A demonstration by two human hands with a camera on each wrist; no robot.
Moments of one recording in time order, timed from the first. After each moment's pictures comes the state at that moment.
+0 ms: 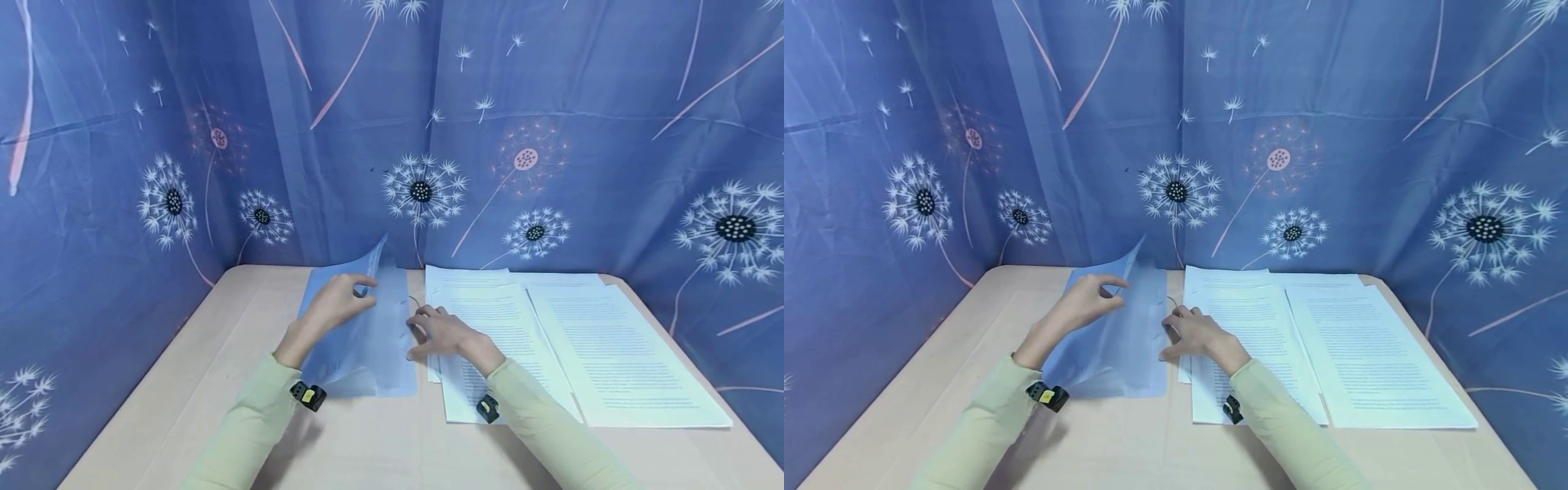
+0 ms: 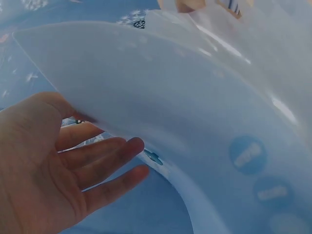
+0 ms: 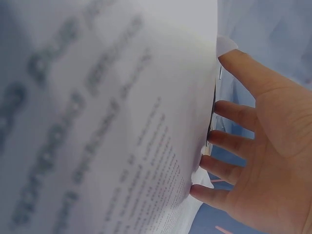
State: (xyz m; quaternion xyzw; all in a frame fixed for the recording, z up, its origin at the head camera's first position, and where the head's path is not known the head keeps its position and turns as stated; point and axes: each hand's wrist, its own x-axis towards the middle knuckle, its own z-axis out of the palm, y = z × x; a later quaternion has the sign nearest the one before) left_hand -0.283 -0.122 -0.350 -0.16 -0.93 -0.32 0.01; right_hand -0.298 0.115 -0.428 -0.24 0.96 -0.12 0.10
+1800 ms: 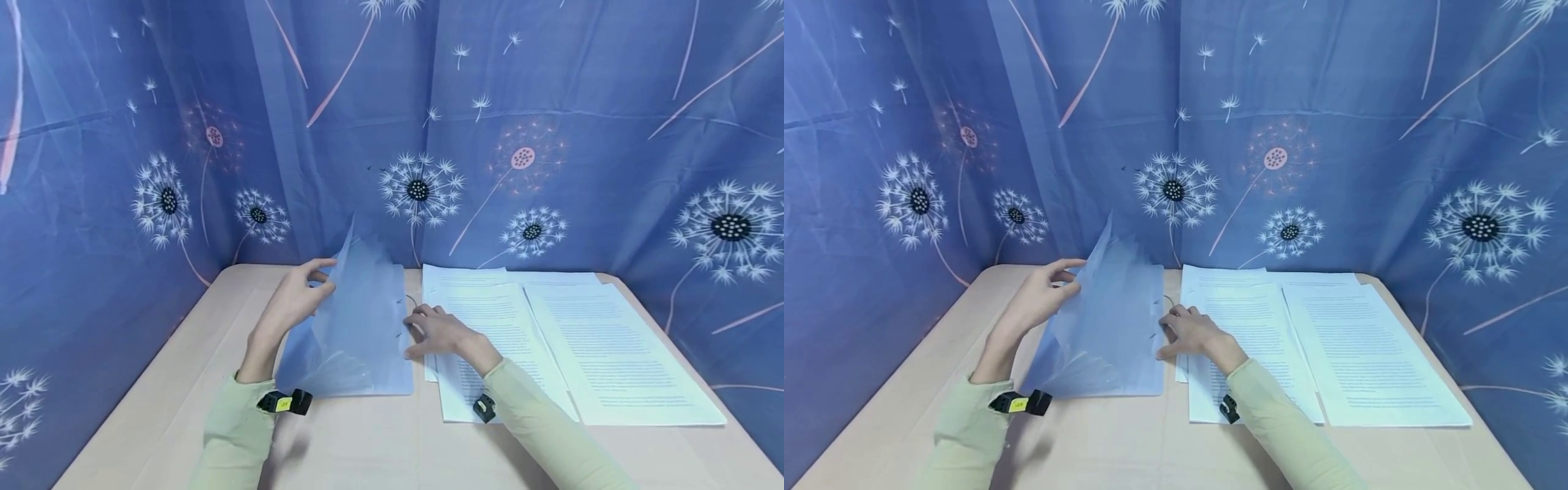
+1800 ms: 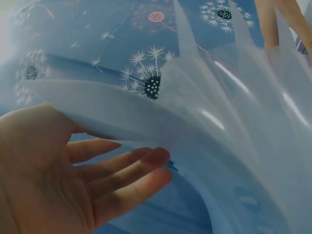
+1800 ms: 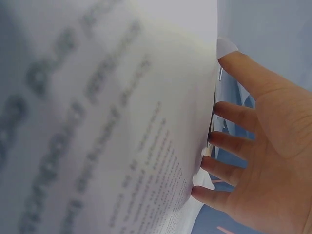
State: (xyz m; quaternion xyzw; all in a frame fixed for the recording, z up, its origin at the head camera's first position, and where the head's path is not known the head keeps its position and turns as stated) left_hand -0.255 -0.172 -0.325 -0.09 -0.90 -0.42 0.03; right_hand -0.296 0.118 -0.428 -0.24 0.95 -0.14 0.10
